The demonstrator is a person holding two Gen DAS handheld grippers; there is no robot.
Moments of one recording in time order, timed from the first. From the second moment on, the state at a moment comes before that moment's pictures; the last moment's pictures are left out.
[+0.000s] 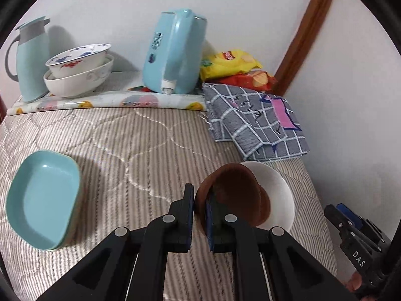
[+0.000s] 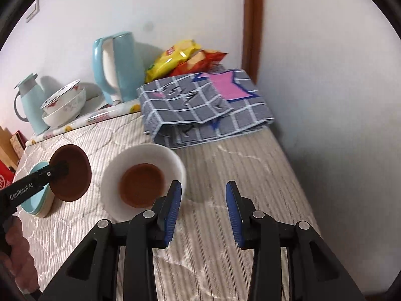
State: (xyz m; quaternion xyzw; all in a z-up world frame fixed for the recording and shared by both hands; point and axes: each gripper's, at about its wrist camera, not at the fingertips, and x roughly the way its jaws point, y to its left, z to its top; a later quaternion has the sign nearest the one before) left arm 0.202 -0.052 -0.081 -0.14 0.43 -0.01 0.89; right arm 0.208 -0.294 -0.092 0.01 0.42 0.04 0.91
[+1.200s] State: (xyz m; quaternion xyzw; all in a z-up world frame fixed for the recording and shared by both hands) left arm 0.255 -0.114 -0.126 -0.10 0.48 -0.04 0.87; right arm 0.177 -0.367 -0.134 0.09 0.44 0.01 0.89
